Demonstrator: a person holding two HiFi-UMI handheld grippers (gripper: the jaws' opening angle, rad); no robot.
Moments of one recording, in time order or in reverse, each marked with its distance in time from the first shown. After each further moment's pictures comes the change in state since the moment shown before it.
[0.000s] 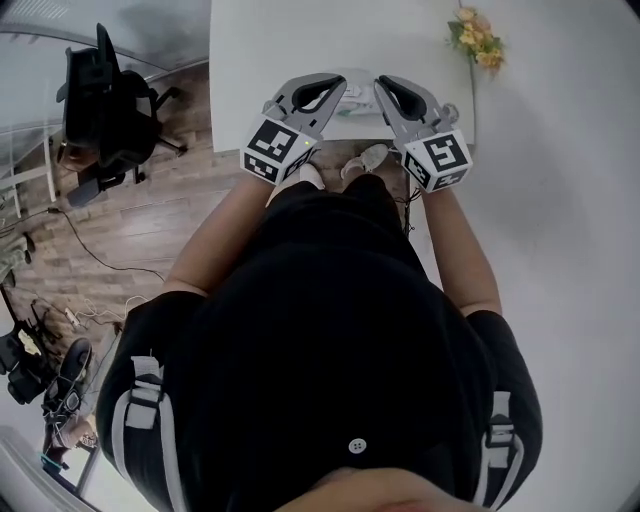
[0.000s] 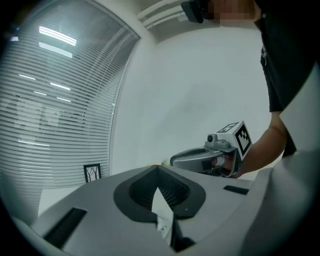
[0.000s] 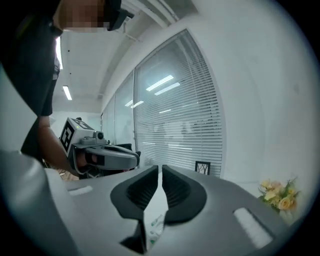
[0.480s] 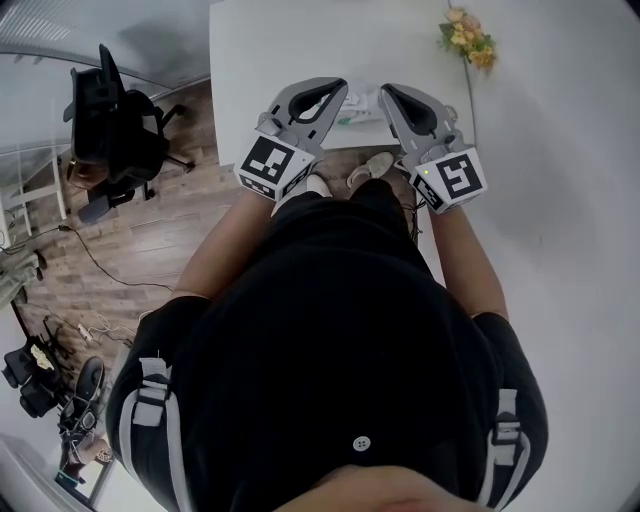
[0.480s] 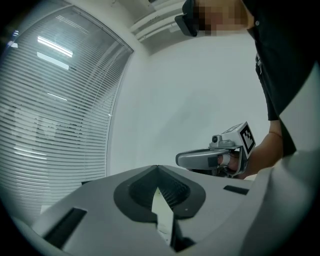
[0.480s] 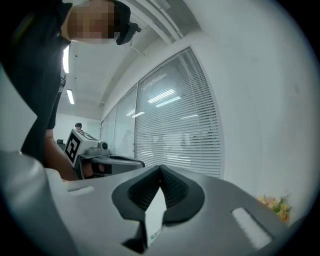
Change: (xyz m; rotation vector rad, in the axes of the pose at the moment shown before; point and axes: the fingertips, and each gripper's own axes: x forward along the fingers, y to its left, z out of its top) left arm -0.016 -0.014 0.058 0.049 -0.115 -0.024; right arm -0.030 0.021 0.068 -0.046 -0.131 -0.016
